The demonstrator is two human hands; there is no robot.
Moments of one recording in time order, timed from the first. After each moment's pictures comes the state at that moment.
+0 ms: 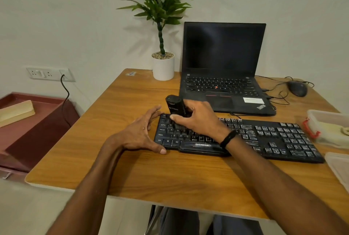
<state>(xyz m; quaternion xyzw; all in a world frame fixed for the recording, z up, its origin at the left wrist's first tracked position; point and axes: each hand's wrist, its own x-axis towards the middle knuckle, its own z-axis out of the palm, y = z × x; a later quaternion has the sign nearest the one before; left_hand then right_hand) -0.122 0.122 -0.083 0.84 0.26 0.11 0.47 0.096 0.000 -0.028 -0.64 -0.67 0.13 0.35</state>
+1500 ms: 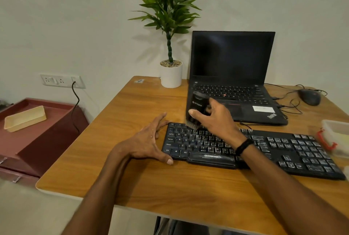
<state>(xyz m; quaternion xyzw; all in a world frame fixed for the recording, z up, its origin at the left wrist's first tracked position) -0.124 0.112 -0.072 0.84 0.29 0.07 0.45 0.115 0.003 -0.025 -0.68 -0.56 0.16 0.45</state>
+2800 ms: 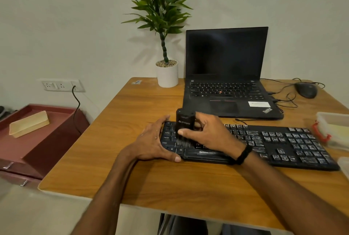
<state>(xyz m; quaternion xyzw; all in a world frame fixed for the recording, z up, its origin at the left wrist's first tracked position) -0.108 0.086 -0.070 0.87 0.35 0.08 0.35 0.102 -0.030 -0.039 -0.60 -0.64 0.25 0.42</state>
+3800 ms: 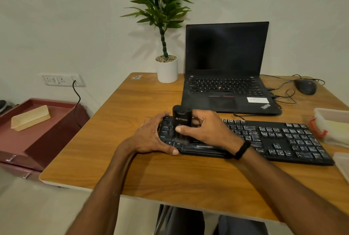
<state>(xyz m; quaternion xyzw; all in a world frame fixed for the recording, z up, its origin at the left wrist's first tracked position) -0.107 0.086 -0.067 0.86 0.36 0.09 0.35 0.099 -0.034 -0.033 -0.61 -0.64 0.23 0.41</state>
